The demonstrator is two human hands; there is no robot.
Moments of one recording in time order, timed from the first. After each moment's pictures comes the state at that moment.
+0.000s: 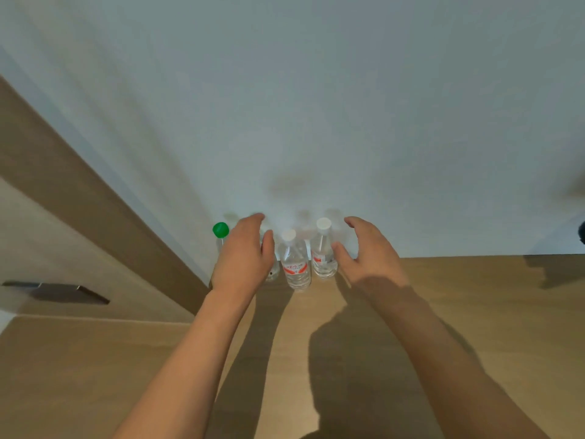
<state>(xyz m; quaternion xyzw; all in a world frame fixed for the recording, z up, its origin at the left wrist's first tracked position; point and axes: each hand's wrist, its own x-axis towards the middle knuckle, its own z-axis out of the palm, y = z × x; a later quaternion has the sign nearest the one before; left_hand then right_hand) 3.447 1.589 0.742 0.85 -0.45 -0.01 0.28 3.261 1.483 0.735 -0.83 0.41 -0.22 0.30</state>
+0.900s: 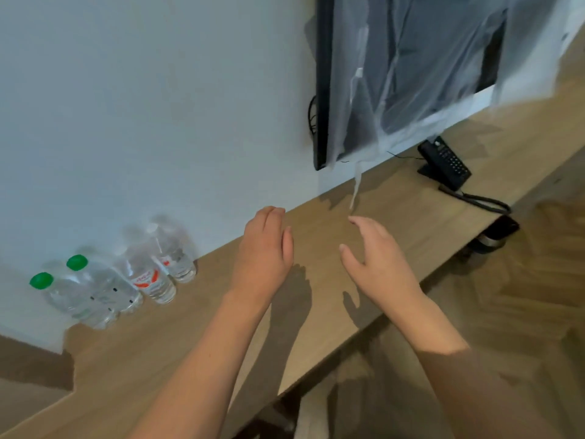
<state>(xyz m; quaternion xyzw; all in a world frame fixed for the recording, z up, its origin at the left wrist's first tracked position) 3.149 1.595 0.757 0.59 -0.73 -0.01 0.34 2.954 1.626 0.776 -0.70 0.64 -0.28 0.18</state>
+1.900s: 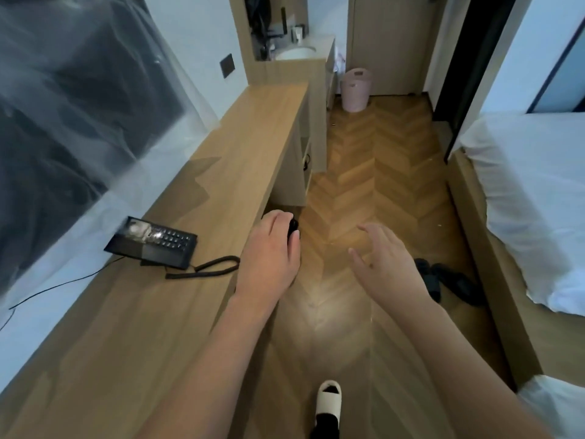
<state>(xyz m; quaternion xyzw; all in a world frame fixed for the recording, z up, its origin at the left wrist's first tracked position) 2.437 1.472 0.742 0.27 -0.92 -0.10 0.26 2.321 1.633 0.749 -0.37 0.87 -0.32 0.07</state>
